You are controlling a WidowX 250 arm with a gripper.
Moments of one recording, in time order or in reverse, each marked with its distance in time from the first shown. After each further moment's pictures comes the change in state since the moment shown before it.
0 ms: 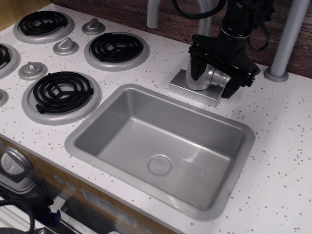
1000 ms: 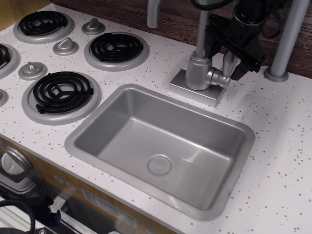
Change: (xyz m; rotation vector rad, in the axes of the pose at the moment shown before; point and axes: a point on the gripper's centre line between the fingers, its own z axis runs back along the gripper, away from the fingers) arm 0.041 0.001 0.005 0.063 -0.135 -0.171
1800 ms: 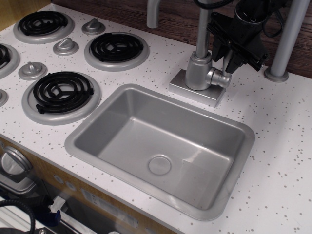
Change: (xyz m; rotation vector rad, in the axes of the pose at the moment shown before) arm 0.003 0.001 0.001 0.006 -0.001 0.005
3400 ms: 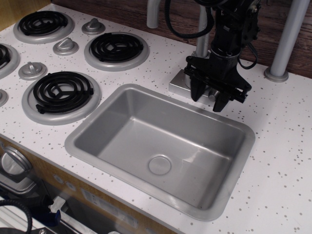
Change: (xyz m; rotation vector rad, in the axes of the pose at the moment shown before) arm -0.059 -0.015 -0.029 -0.113 0.198 0.191
